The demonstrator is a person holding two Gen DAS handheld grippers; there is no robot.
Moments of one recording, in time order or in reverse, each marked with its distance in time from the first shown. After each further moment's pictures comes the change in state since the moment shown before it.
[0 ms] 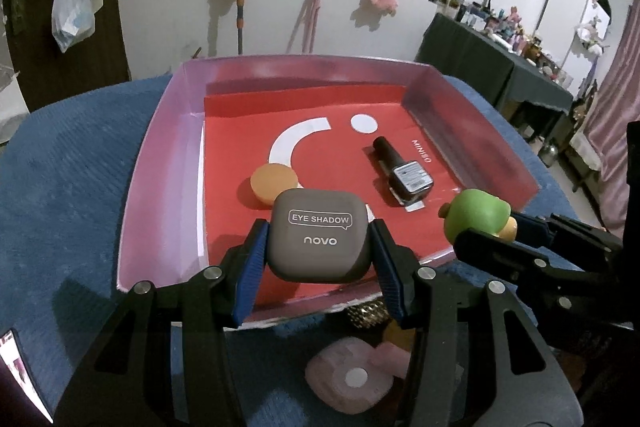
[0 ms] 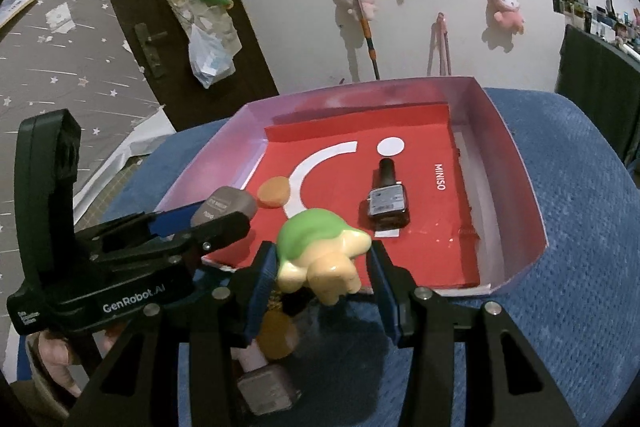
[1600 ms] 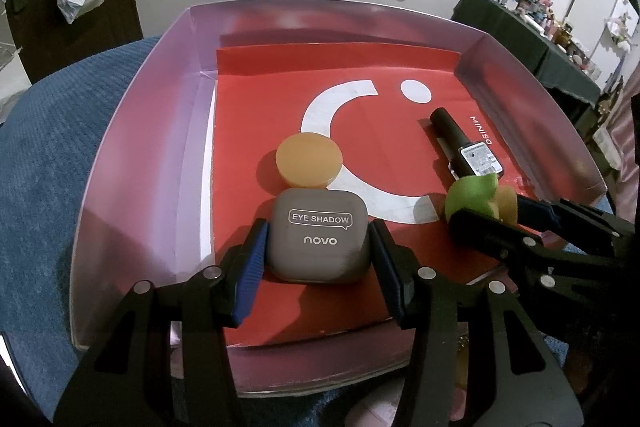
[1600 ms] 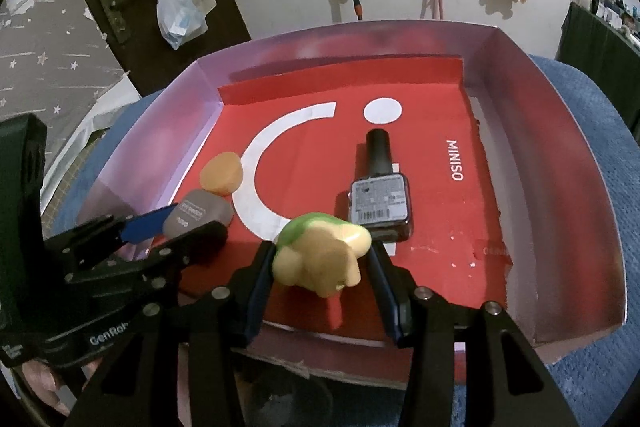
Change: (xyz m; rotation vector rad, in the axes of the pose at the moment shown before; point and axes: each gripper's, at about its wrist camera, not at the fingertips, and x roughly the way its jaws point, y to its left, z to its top) left arm 0.055 0.021 0.001 -0.034 0.111 0.071; right arm 0.073 -0.017 0.013 0.008 0.153 -0.064
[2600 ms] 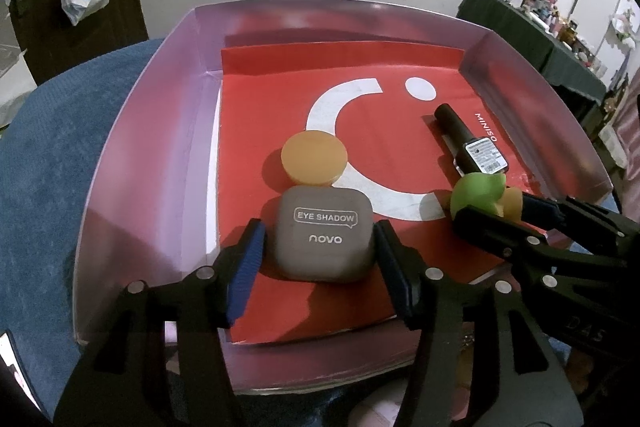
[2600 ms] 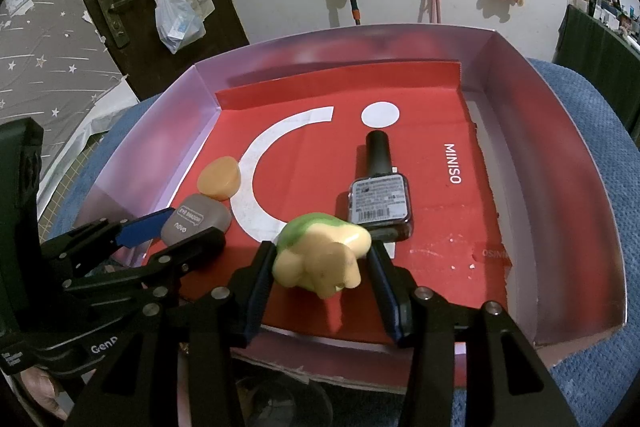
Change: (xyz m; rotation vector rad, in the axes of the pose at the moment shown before) left arm 0.001 0.001 0.001 0.001 0.005 0.025; right arm 0.001 0.002 0.002 -0.004 -0.013 -0.011
